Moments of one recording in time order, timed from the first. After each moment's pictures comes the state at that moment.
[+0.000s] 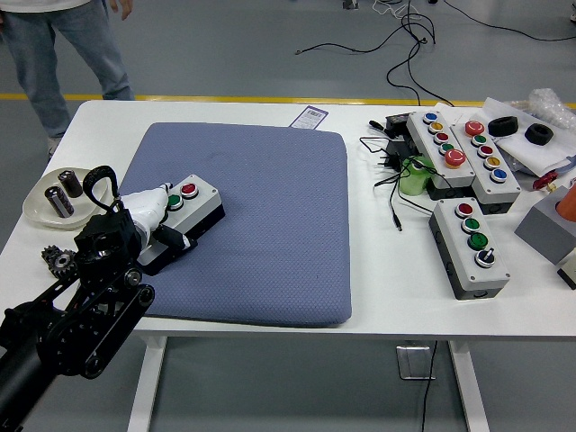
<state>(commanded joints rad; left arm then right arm) -0.48 0.09 -1.13 -1.21 2.27 -0.29 0.65 0.06 0.00 1.84 0.18 -1.70 -0.25 -0.18</state>
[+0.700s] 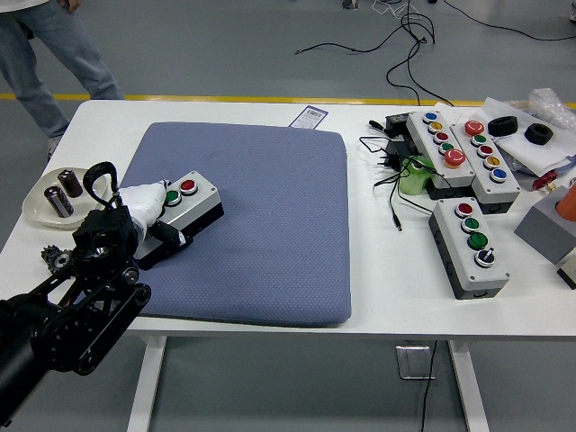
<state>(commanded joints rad) -0.51 0.15 -1.06 -1.20 2.27 -0.25 0.65 0.07 0.00 1.84 0.18 -1.70 -0.25 -0.18</state>
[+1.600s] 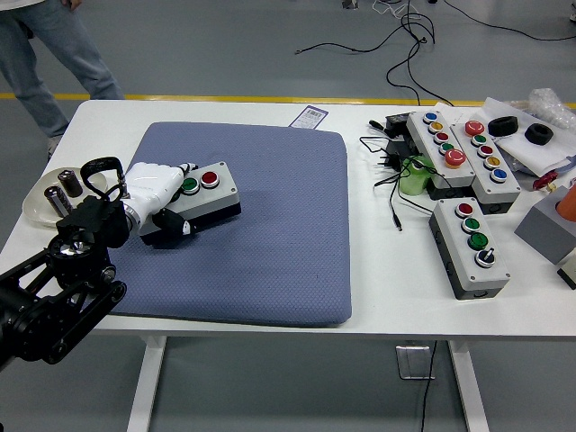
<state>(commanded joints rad) -0.60 0.32 -0.87 -1.15 2.27 -0.03 0.22 0.06 0.00 1.83 0.18 -1.70 -0.25 -0.19</state>
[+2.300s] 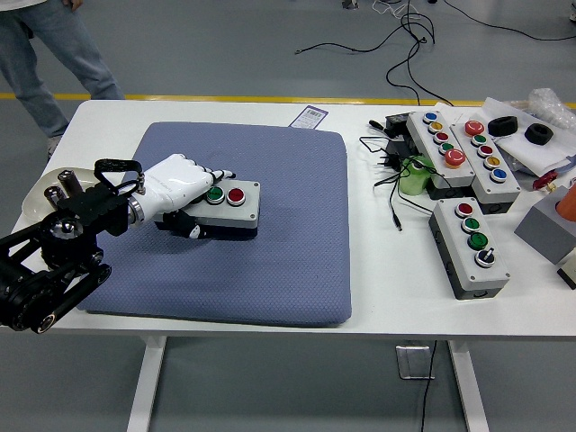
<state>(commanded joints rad) -0.77 0.38 -0.63 -0.95 2.25 0.11 -0.12 0.06 0.00 1.82 0.18 -1.70 -0.25 -0.19</state>
